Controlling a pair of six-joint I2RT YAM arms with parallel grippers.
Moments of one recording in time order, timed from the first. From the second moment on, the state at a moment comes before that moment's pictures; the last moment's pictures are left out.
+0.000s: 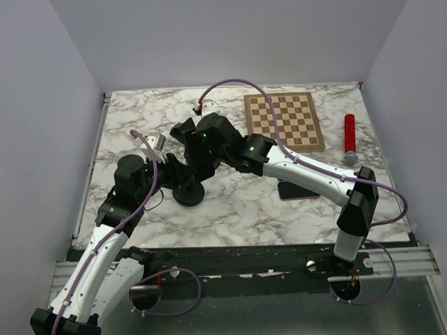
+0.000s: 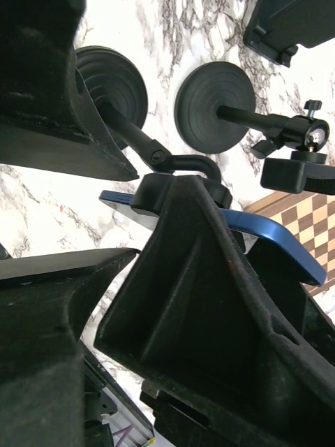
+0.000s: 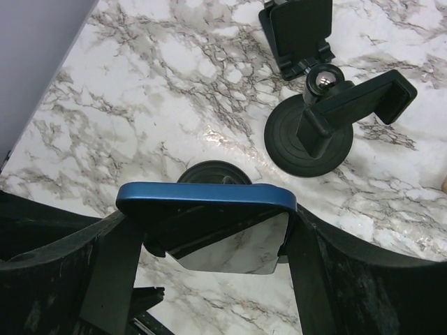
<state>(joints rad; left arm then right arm) -0.34 0.72 0.69 -0.27 0.33 -0.42 1.04 1.79 1.73 -0.49 0.31 0.44</state>
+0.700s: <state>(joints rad) -0.34 0.81 0.76 -0.30 0.31 -0.36 1.03 1.79 1.73 -0.49 0.27 0.45</state>
